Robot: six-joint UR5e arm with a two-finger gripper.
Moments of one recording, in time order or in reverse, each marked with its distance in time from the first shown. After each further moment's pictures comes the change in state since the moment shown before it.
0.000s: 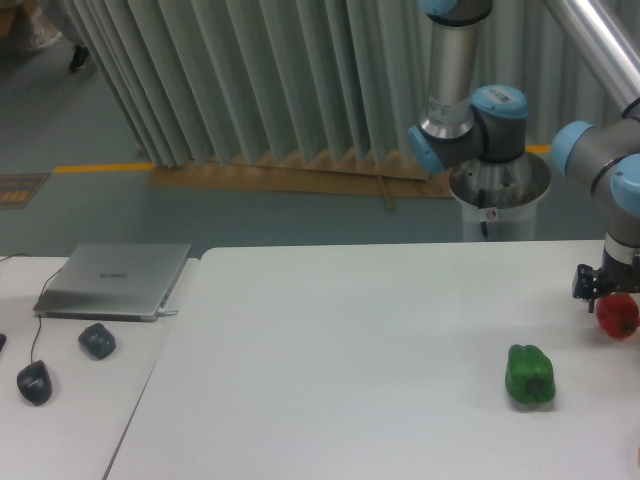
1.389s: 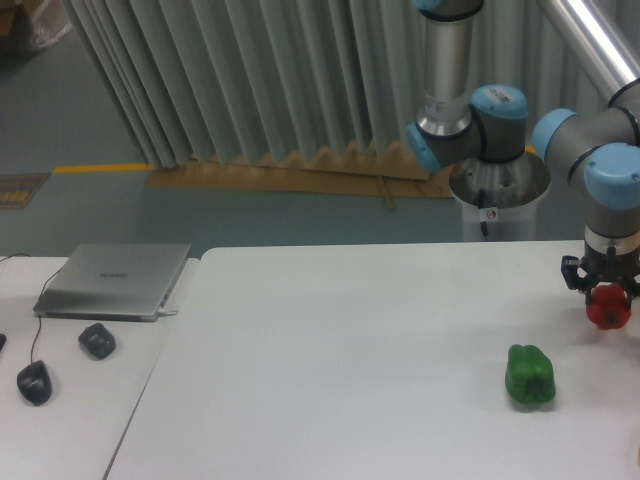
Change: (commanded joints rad) arm -0.052 0.060 0.063 -0.149 0.029 0.170
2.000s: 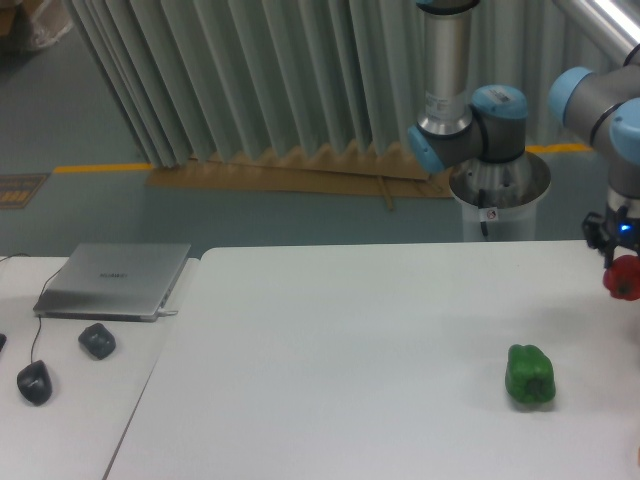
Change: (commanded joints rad) arm 0.124 0.051 0.095 -0.095 -0.009 0.622
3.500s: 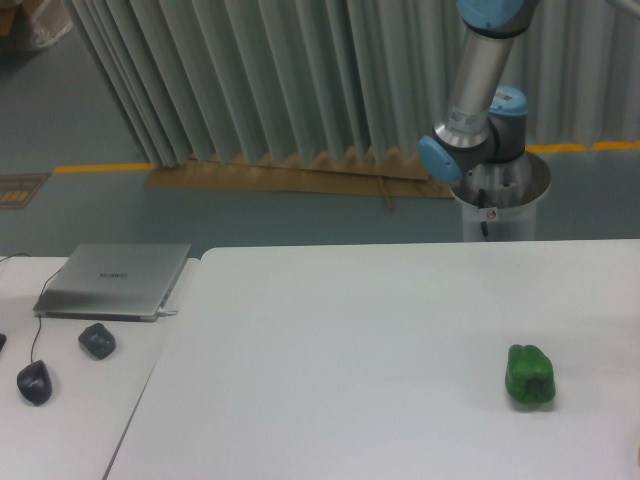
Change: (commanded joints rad) arm 0.232 -0.202 0.146 0.207 -0.032 0.501
